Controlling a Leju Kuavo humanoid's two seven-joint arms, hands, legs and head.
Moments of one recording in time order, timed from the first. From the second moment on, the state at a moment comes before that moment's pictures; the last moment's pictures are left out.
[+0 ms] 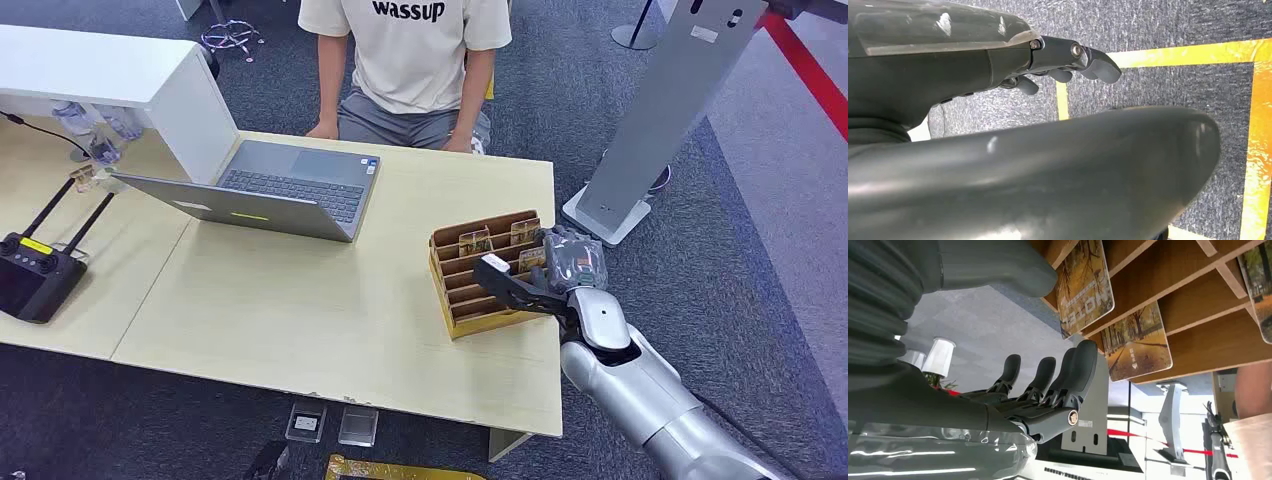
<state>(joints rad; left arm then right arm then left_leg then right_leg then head) -0.15 0.01 -1.10 -0.26 1.35 0.14 0.13 -0.73 -0.13 0.94 -0.97 0.82 -0.23 0.42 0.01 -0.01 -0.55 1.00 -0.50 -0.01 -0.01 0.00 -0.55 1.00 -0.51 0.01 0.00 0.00</state>
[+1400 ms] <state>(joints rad) -0.15 0.01 -1.10 -0.26 1.34 0.14 0.13 -0.74 -0.12 0.97 -0.90 0.77 -0.24 0.43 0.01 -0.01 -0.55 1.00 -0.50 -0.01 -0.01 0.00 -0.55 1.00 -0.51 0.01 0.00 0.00</state>
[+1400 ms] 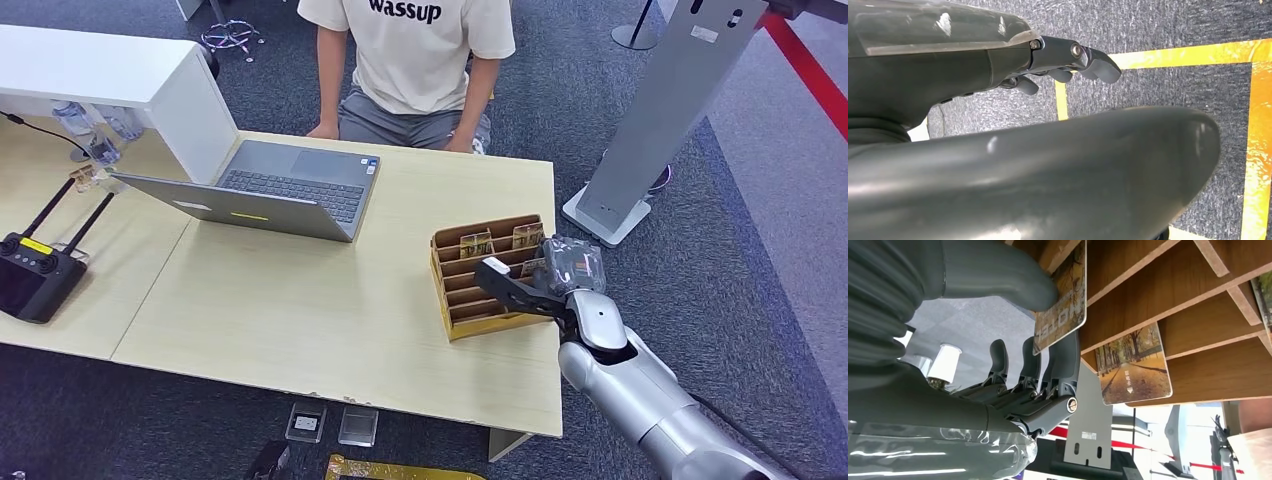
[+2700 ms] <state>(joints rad) -0.14 0.02 -1.10 -0.26 1.33 0.14 0.11 -0.76 -0.16 0.92 -1.09 0.68 -0.22 0.51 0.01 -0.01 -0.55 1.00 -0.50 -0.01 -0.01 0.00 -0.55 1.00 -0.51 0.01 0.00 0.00</state>
